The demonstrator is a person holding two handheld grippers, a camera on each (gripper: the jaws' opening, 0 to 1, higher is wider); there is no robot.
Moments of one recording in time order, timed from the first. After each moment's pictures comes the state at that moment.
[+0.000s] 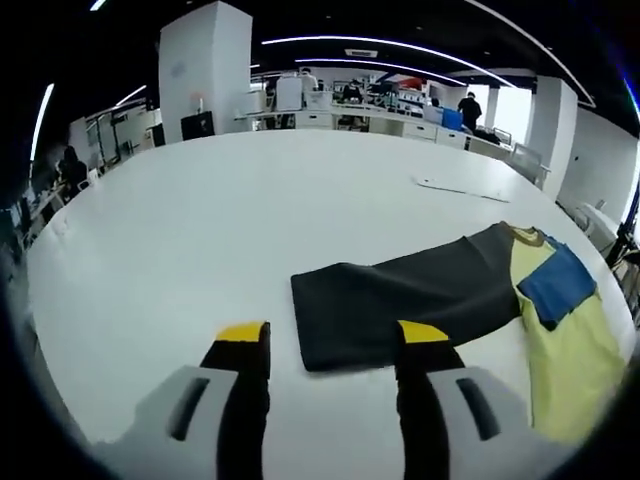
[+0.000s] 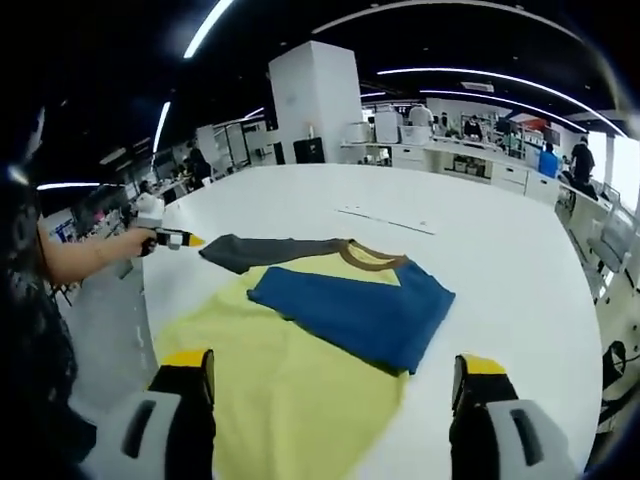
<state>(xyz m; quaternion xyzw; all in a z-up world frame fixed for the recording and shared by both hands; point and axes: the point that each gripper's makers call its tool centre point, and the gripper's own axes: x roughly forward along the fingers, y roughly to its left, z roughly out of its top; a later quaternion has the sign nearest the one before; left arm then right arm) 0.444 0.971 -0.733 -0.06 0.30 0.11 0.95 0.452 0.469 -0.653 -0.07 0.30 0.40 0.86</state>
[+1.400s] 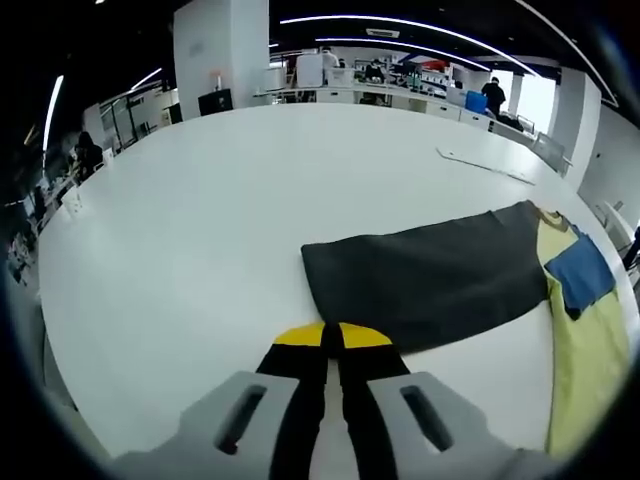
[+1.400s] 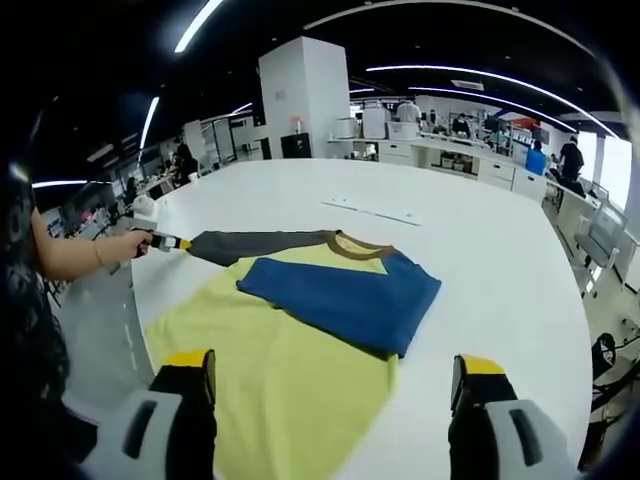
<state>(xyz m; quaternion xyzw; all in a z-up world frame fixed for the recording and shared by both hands) 0.430 0.968 -0.754 -0.05 0.34 0.14 0.93 0.449 0.455 -0.661 -0.08 0.31 0.37 0.87</state>
